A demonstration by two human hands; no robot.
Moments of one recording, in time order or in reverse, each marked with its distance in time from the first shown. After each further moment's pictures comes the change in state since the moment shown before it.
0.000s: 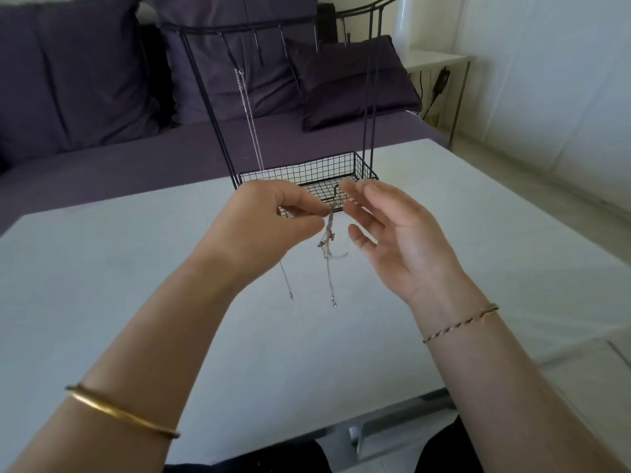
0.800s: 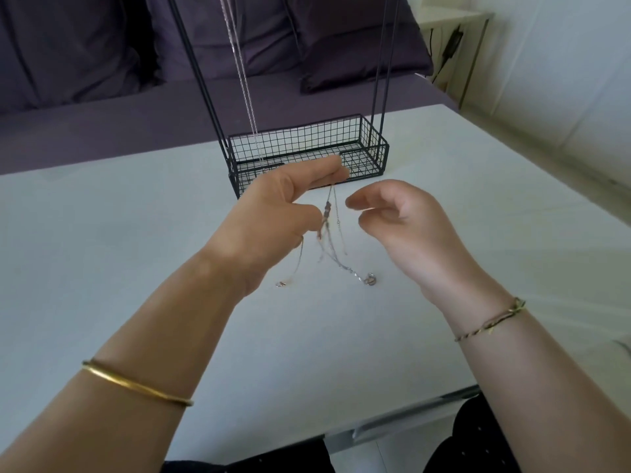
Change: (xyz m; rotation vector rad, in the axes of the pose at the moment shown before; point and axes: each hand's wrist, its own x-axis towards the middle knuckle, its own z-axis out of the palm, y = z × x) left_hand 0.017 -0.037 0.031 -0.338 -0.173 -0.074; right_hand 0.018 0.024 -0.021 -0.969 0.004 -0.218
